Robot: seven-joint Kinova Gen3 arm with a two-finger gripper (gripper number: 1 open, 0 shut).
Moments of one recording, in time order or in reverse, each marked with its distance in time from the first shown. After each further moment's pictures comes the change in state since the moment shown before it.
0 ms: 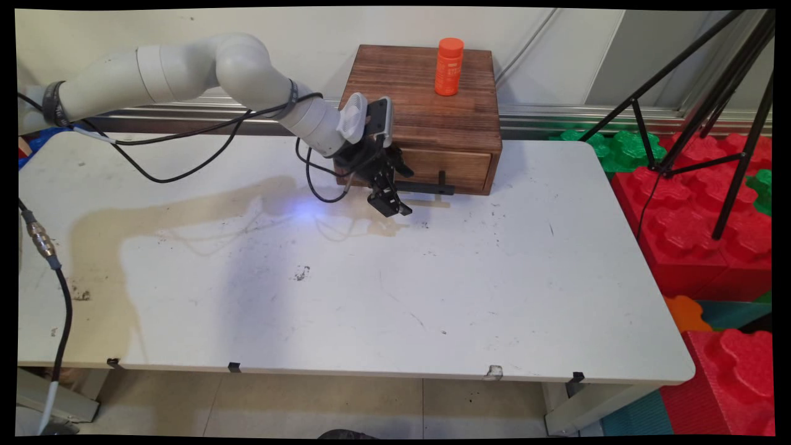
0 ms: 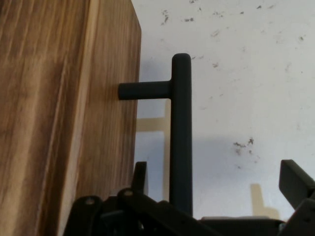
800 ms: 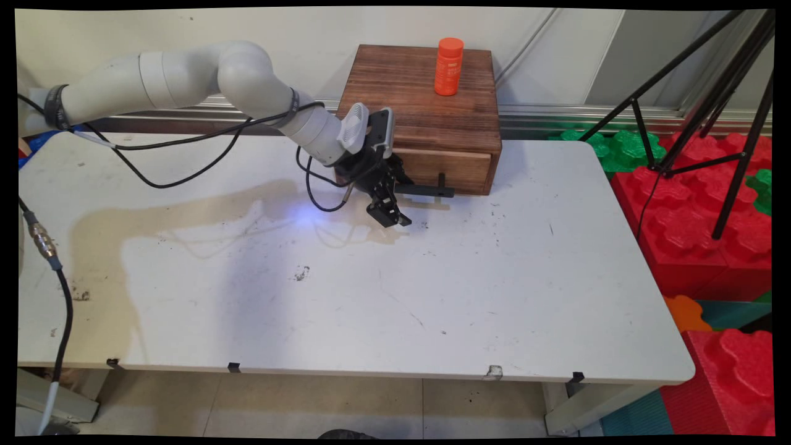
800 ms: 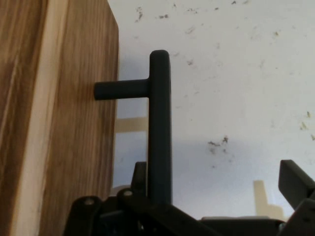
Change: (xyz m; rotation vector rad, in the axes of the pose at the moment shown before) arm -0.001 0.013 0.007 -0.036 -0.004 0.016
